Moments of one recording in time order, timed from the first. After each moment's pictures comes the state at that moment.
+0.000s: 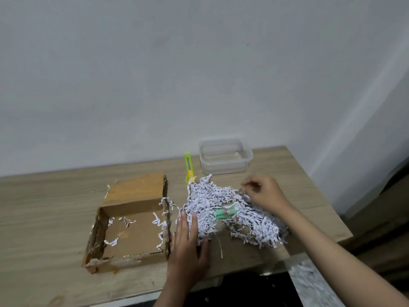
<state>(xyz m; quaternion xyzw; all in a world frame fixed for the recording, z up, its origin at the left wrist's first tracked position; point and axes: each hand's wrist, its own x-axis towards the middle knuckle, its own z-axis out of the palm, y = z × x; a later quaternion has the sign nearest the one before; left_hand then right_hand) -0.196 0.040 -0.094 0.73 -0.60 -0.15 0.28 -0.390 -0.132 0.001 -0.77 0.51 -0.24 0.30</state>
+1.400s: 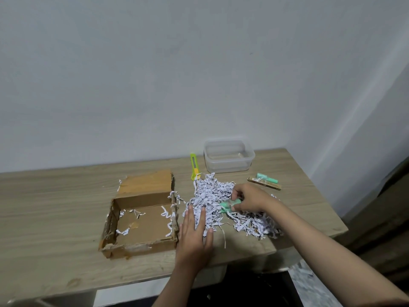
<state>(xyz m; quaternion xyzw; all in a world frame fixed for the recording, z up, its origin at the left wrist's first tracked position) -0.197 0.039 -0.091 0.74 -0.59 -0.16 0.27 -0.356 -0.116 -0.001 -0.81 0.51 0.01 0.29</state>
